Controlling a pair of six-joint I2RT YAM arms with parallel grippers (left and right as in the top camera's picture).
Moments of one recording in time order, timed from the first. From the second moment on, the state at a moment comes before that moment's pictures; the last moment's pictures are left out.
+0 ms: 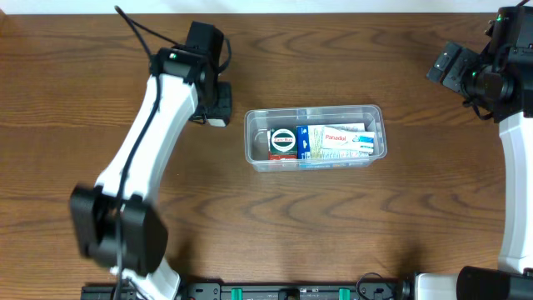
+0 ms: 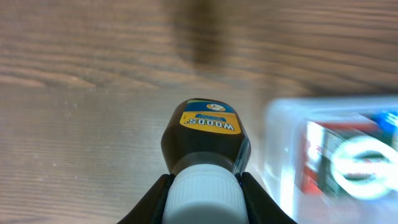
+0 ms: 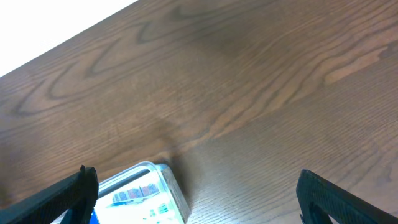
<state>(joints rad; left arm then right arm) -0.27 1.79 1.65 -1.16 -0.04 -0.26 -0.11 1.54 1.70 -1.09 0.06 0.40</state>
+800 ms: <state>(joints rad) -0.53 1.62 1.63 -1.27 -0.05 0.23 -0.11 1.54 1.70 -1.09 0.06 0.40</state>
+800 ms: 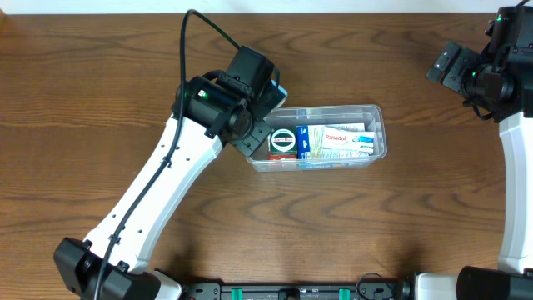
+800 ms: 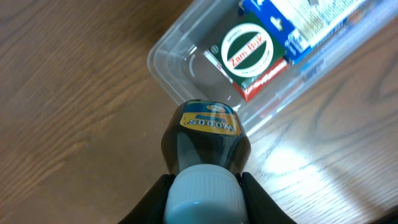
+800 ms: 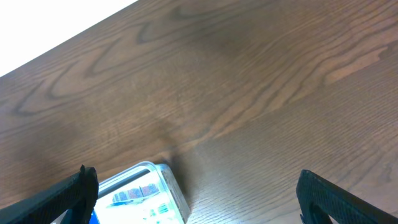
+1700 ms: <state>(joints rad) -0.53 1.64 1.51 -1.13 -0.04 0.59 -0.11 1.54 1.70 -1.09 0.06 0.40</state>
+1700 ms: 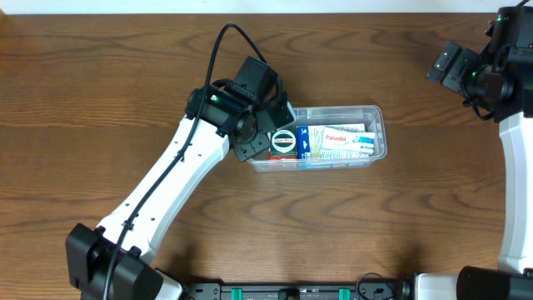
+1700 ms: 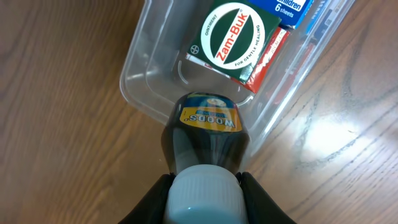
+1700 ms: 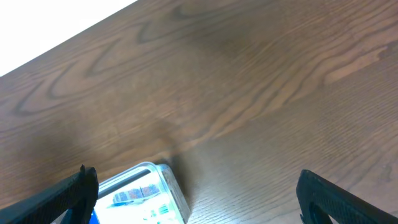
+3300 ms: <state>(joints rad) -0.53 1.71 1.25 -0.81 -0.03 0.75 -0.11 1.54 1.70 -1.09 0.06 0.40</state>
